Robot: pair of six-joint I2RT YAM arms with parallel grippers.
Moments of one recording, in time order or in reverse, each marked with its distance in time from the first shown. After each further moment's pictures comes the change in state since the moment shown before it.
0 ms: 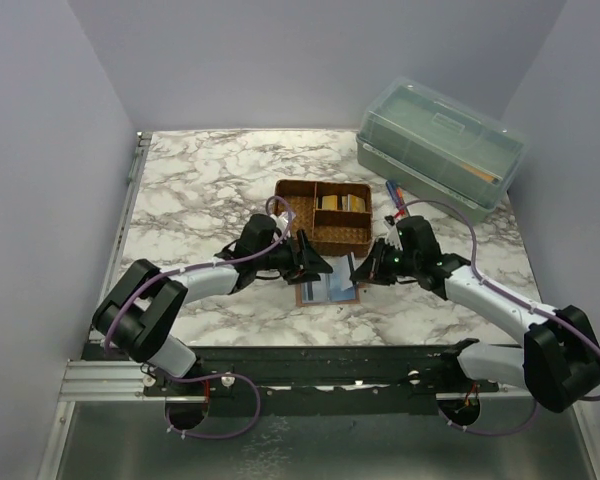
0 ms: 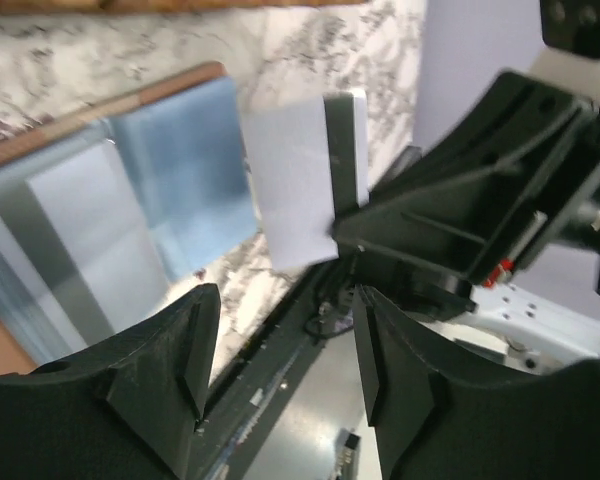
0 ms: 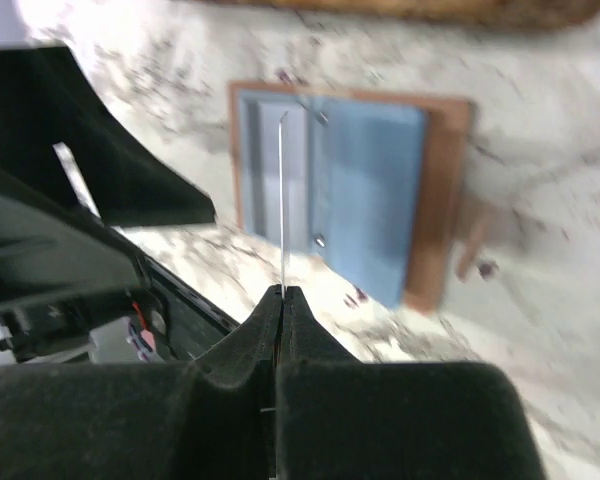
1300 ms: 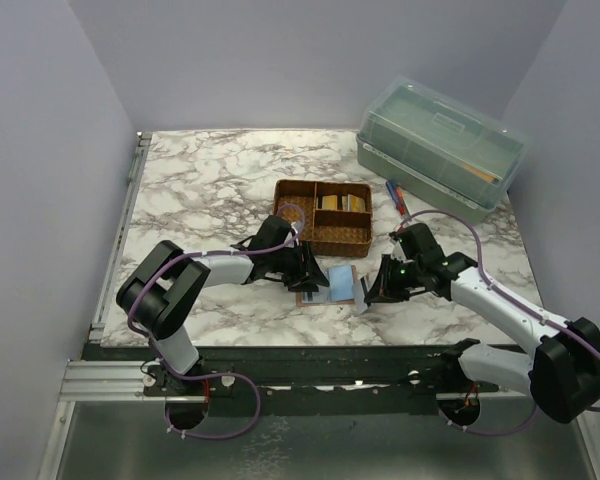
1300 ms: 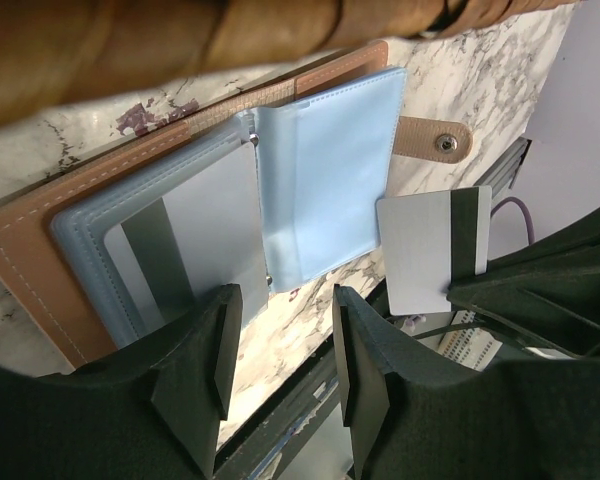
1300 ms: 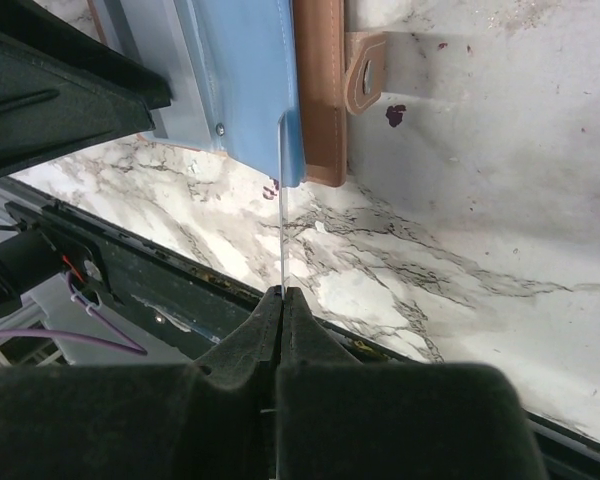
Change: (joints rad) left arm -0.034 0.192 0.146 -0.283 -0.078 0.159; right arm 0.014 -0.082 0.043 -0.449 0.061 -0.071
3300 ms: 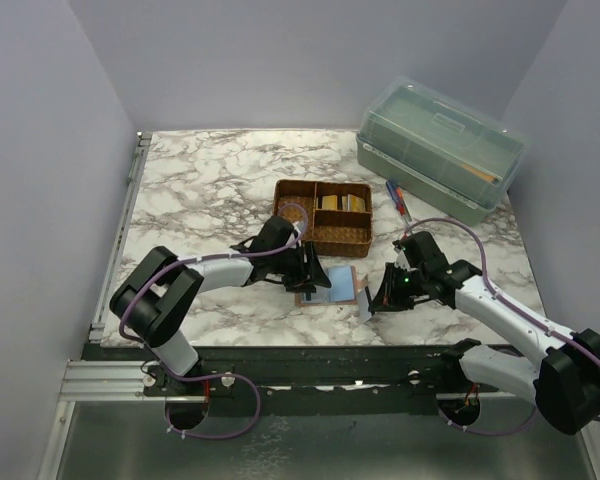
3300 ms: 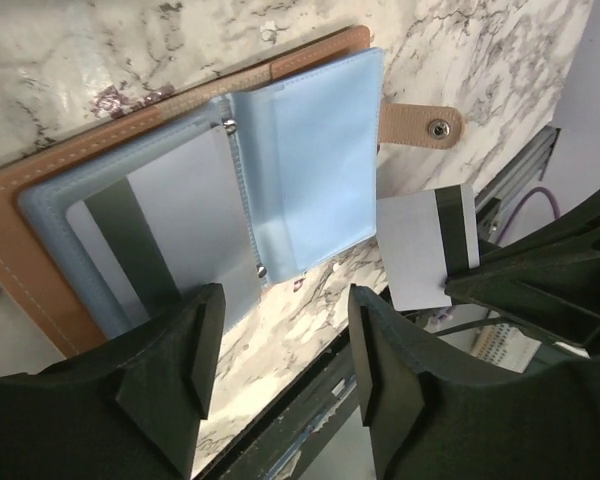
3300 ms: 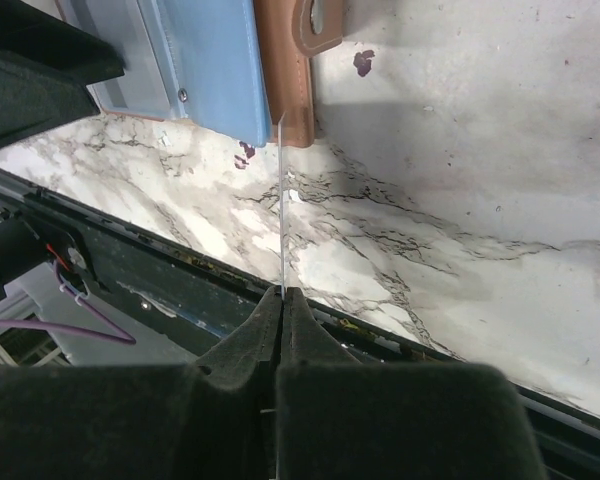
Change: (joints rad) left arm -0.019 -0.043 0.001 -0.039 -0.027 0.050; right arm 0.002 -0.061 -0.060 -0.029 -0.005 0.011
